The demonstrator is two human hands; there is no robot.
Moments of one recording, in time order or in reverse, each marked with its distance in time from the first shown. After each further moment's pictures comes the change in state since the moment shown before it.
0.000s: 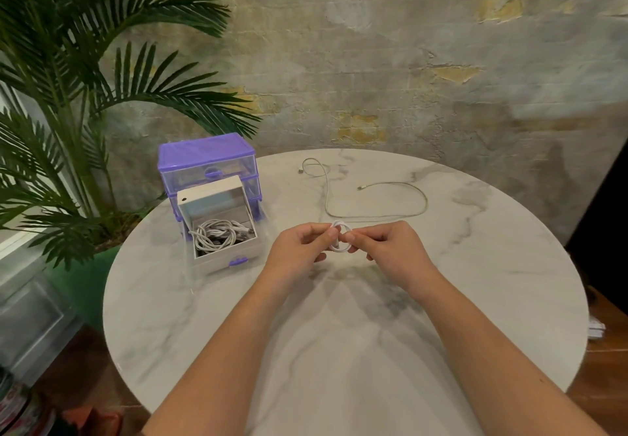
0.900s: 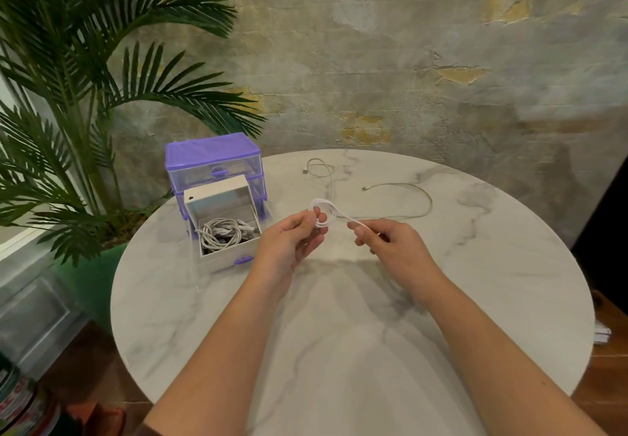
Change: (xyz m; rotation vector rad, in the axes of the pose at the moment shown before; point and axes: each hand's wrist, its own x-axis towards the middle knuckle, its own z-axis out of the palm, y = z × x) left_hand 0.004 0.007 -0.013 -0.472 0.088 -0.086; right_hand 0.003 0.007 0.000 -0.095 0.014 -0.102
